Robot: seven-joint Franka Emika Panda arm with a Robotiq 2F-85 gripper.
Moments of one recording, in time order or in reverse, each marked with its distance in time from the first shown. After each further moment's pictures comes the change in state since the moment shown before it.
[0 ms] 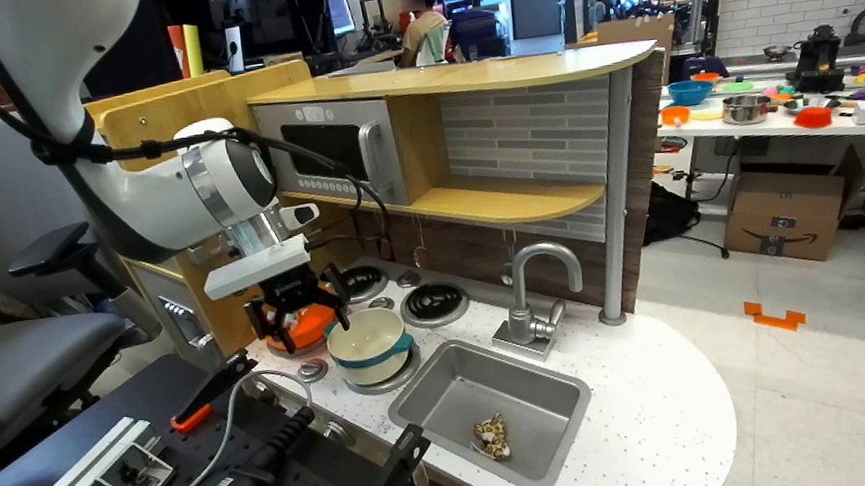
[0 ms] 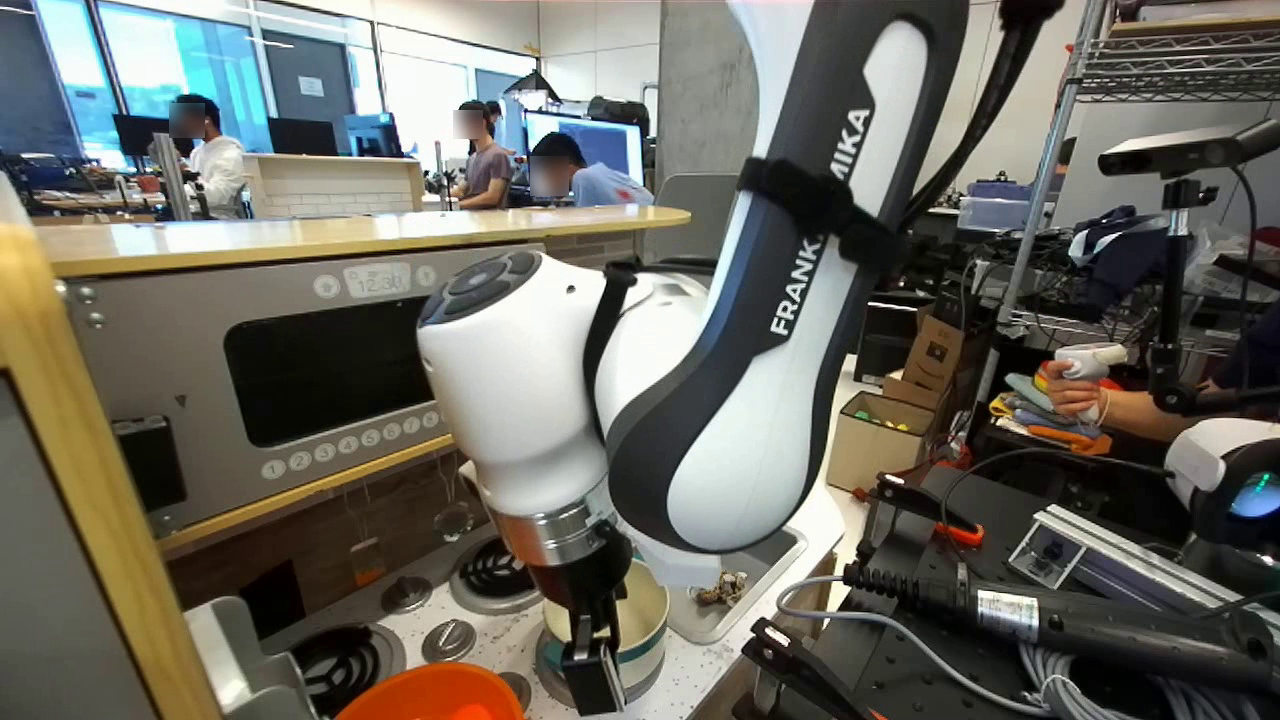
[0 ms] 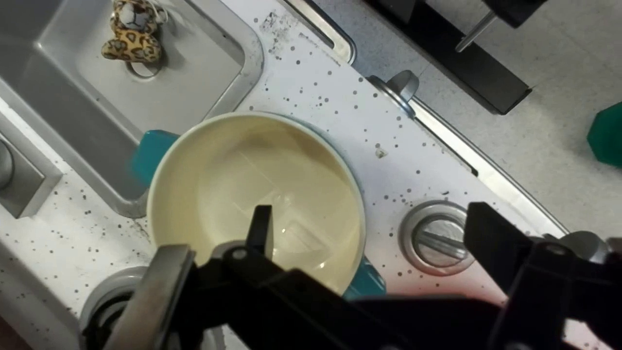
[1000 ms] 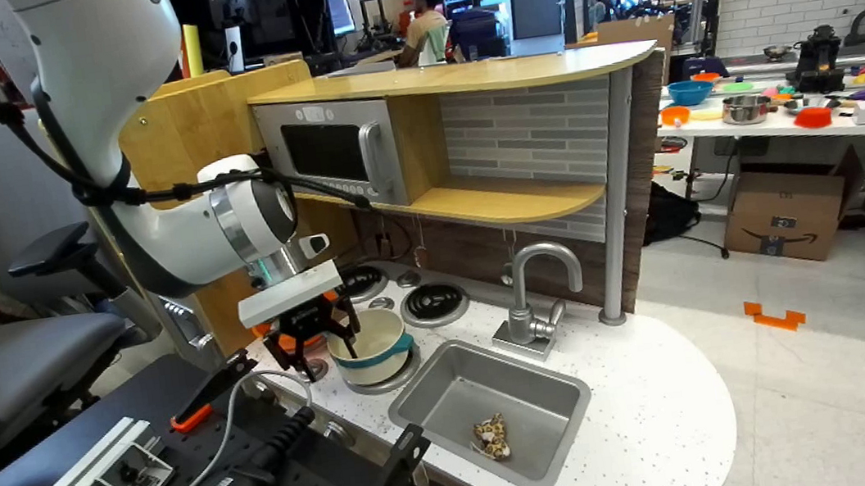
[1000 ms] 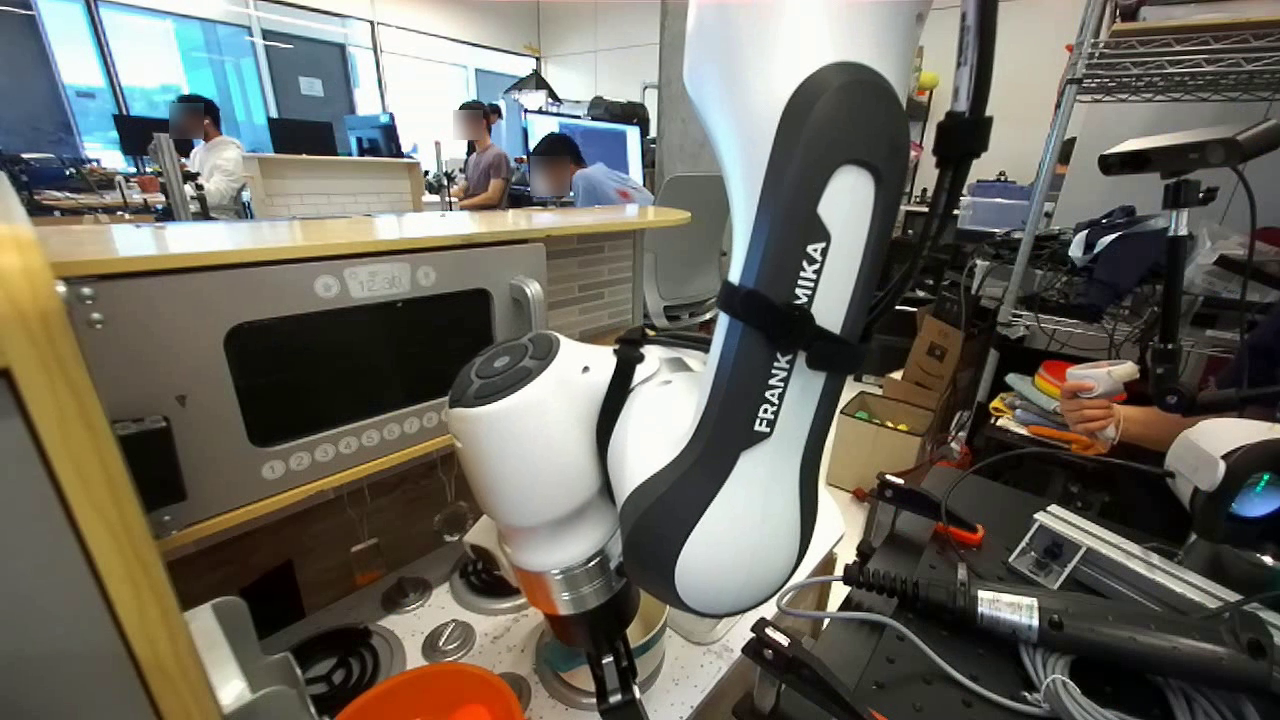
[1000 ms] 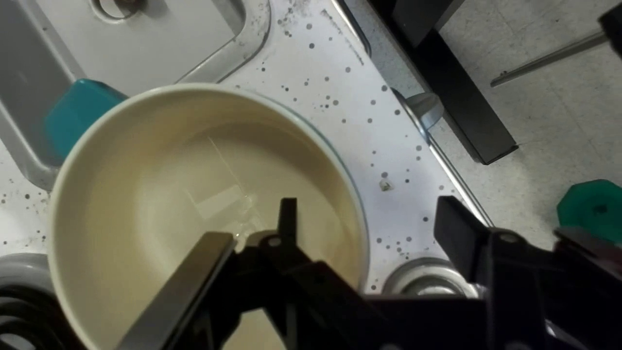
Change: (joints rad) arm 0.013 0.129 -0.041 0.062 -0.006 0.069 -0.221
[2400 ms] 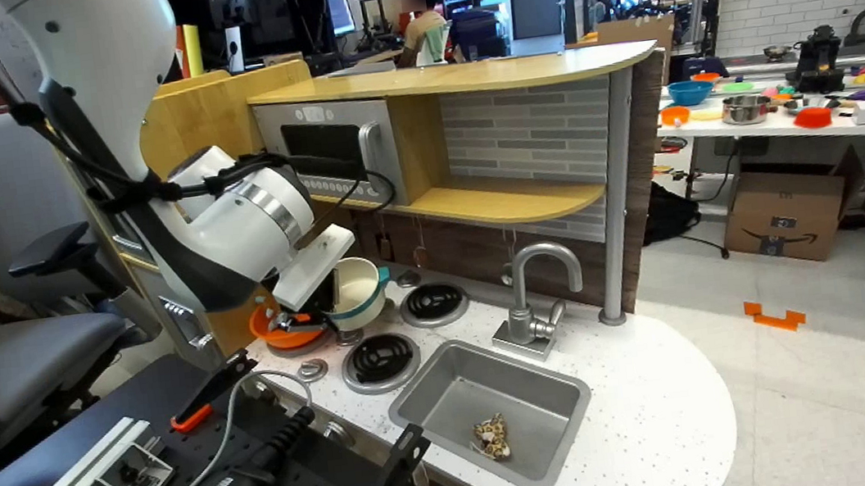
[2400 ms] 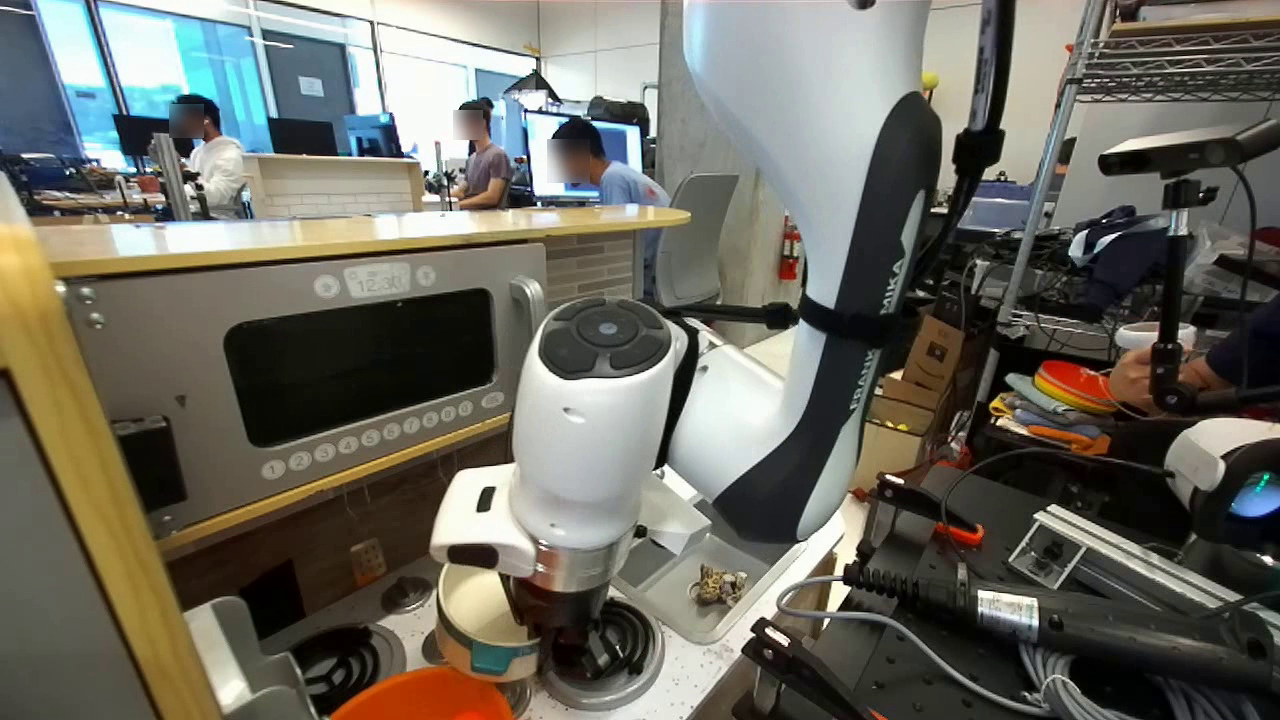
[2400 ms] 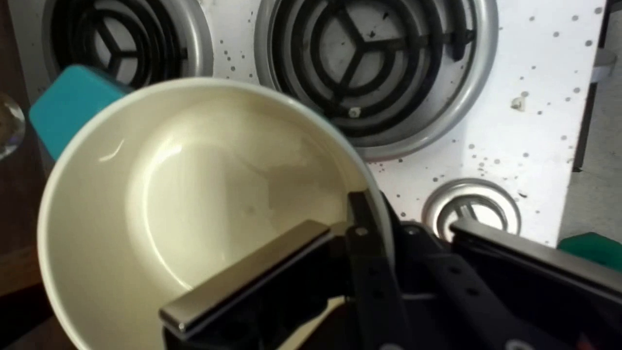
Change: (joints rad) arm 0.152 -0.004 -0.231 0.001 -0.535 0.454 -0.032
